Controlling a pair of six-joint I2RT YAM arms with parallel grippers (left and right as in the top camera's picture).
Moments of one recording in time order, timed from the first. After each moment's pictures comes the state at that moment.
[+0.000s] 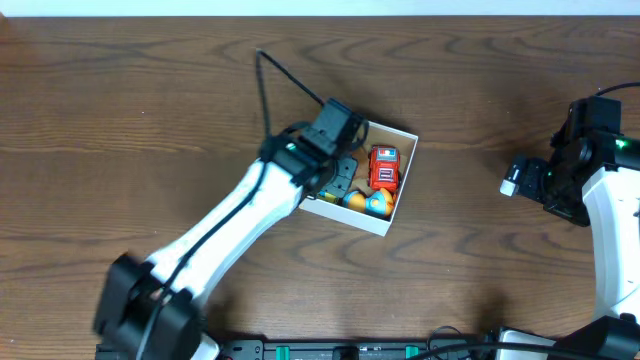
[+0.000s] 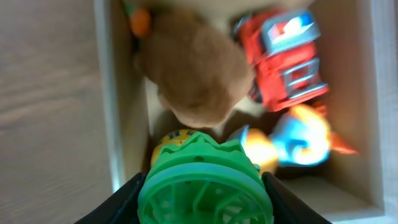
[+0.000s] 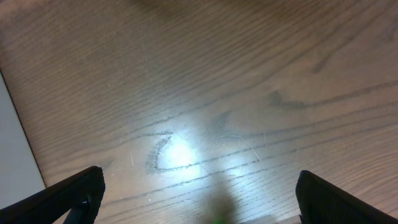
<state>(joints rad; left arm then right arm) -0.65 1.67 1.32 -0.81 -0.03 -0.22 -0.24 1.44 1.21 -1.19 0.03 0.23</state>
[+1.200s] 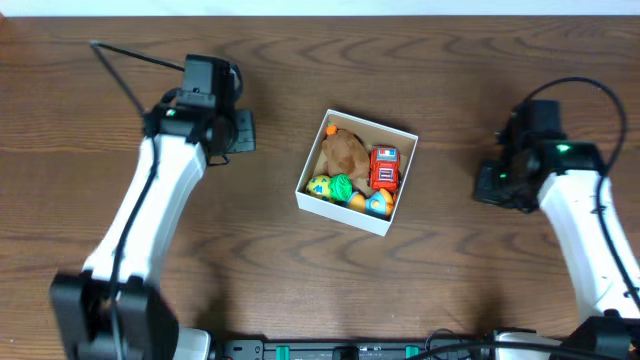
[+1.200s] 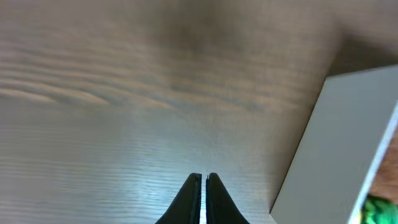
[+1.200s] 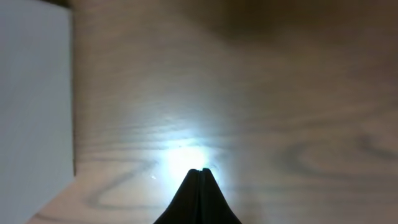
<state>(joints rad) -0.16 1.63 1.32 -0.83 0.03 -0.22 0.01 1.44 1.09 -1.01 -0.03 0.23</state>
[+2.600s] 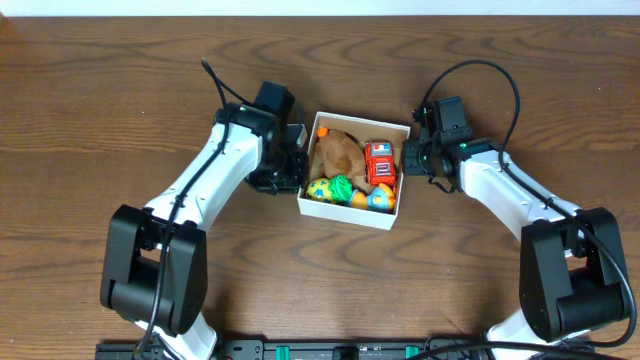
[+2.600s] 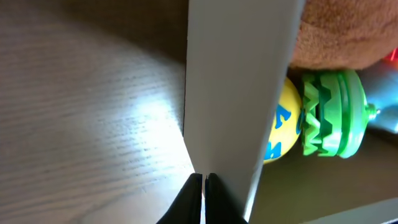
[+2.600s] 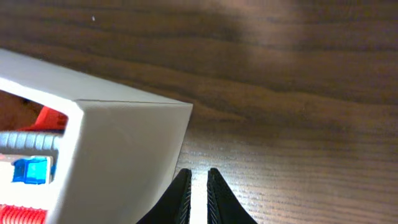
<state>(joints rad) -0.36 1.81 1.32 -1.03 0.32 -0.22 0.25 1.76 1.03 -0.35 -0.07 0.26</state>
